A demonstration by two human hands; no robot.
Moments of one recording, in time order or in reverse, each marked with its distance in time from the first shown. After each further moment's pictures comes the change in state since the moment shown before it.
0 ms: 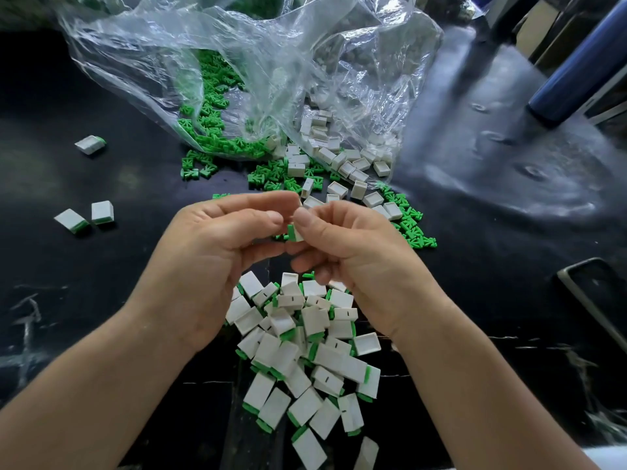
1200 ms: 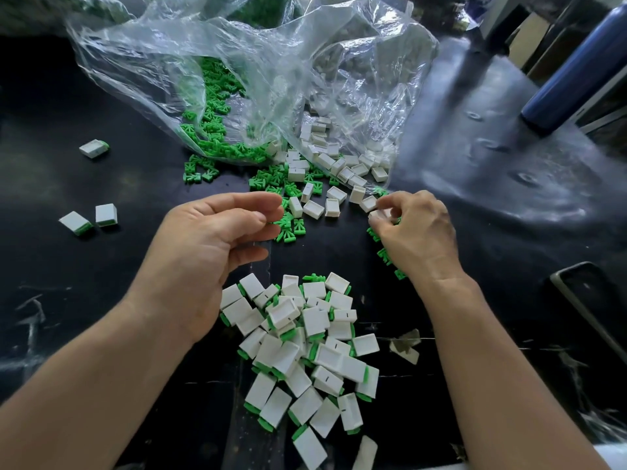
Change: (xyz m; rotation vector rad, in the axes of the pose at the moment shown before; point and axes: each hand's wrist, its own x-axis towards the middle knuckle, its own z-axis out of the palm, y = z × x) left_hand 0.004 0.002 -0.005 0.107 0.117 -0.032; right_hand 0.033 0.016 -0.066 -1.163 0.665 -0.024
